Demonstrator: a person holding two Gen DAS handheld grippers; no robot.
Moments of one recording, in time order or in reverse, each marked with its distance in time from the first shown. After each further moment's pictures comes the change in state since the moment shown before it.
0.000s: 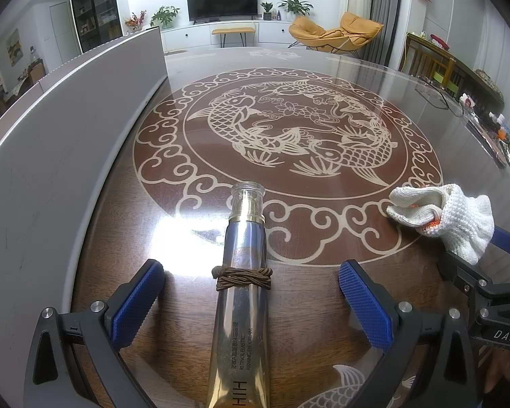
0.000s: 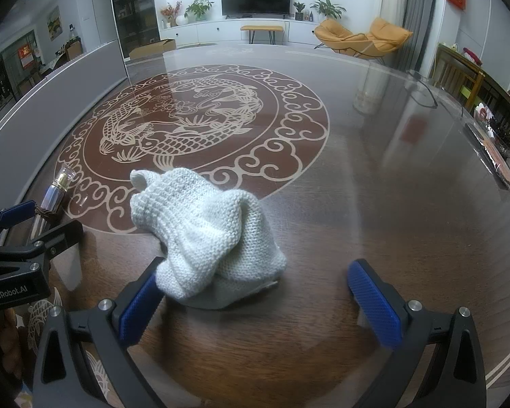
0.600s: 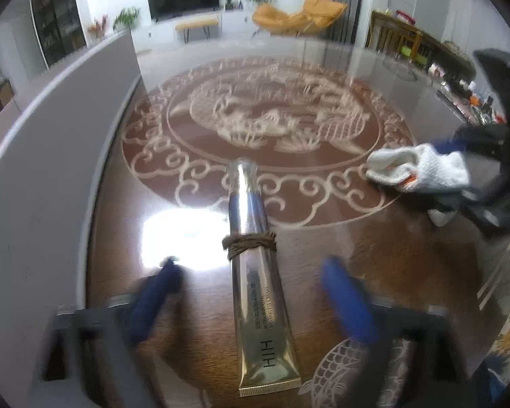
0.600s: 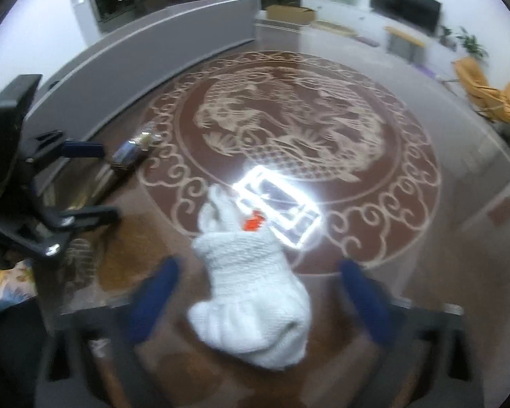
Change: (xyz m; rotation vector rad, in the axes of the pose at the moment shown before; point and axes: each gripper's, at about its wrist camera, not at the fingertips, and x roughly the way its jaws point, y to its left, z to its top) left arm -0.018 0.007 -0.009 0.137 0.031 -0.095; right arm 0.008 0.018 0.049 -0.486 0.135 0.389
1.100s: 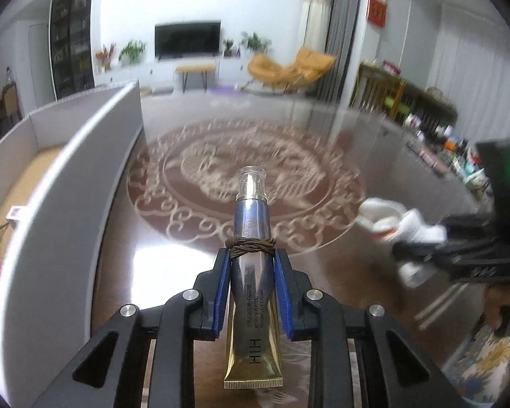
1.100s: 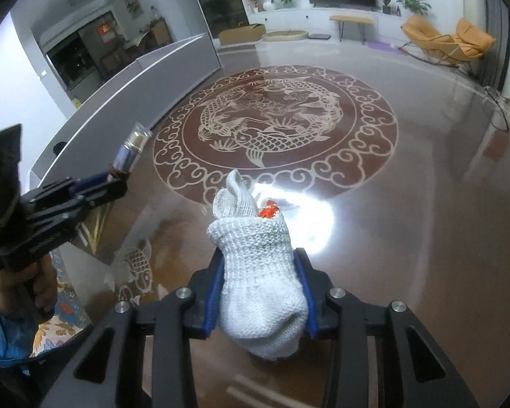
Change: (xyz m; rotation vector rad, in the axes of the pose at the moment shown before) left arm -0.070 -0.017 -0.005 -0.076 -0.233 -0.087; right arm -0.061 0.015 -0.059 0.302 -0.133 -0.005
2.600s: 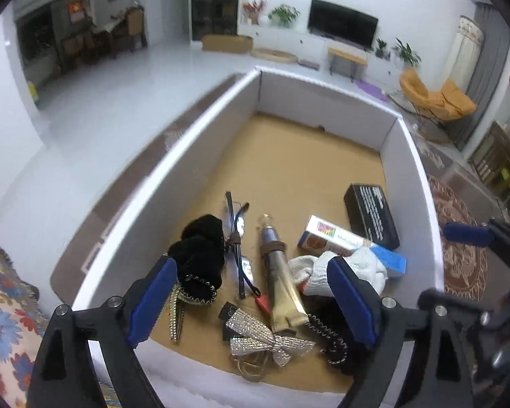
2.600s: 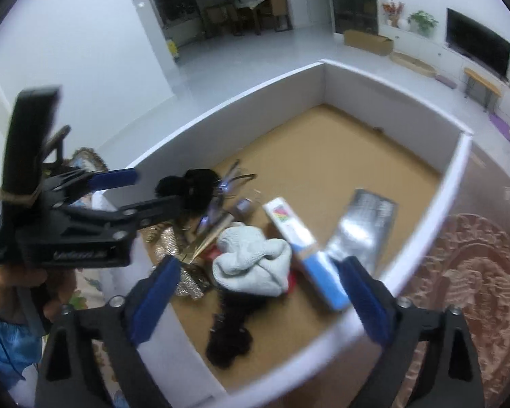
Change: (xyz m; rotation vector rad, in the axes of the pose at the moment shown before) left arm -0.089 0.295 0.046 -0.407 0.140 0.422; right arm 0.112 0.322 0.195 -0.402 0.093 0.219
